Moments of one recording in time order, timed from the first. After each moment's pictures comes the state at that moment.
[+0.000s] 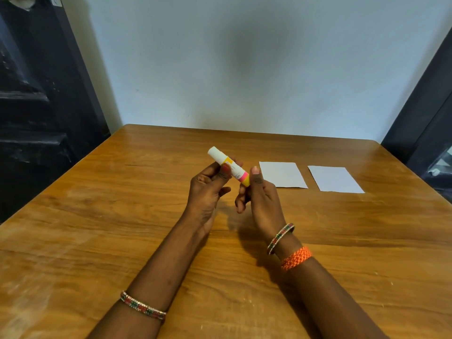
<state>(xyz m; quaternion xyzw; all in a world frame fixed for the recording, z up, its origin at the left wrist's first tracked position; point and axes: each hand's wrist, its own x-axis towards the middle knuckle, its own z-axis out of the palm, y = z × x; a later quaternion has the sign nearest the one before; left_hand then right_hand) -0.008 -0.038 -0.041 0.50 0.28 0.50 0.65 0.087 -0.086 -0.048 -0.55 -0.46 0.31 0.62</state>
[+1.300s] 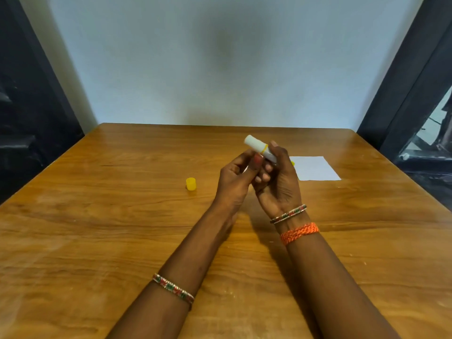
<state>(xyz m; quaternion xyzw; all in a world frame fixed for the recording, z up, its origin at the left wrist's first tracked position) 0.072 -0.054 -0.044 0.52 0.22 0.46 0.69 0.139 -0.093 -0.026 -0.30 -0.17 0.47 0.81</state>
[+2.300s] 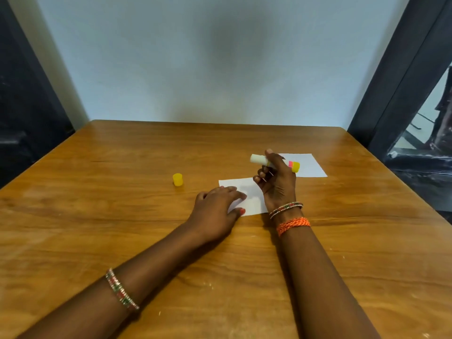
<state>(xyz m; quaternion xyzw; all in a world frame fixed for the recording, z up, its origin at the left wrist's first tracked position) 0.040 -0.065 -0.079 0.90 0.36 0.13 0.19 0.177 -0.095 -0.053 -0.41 -0.14 0.39 0.81</state>
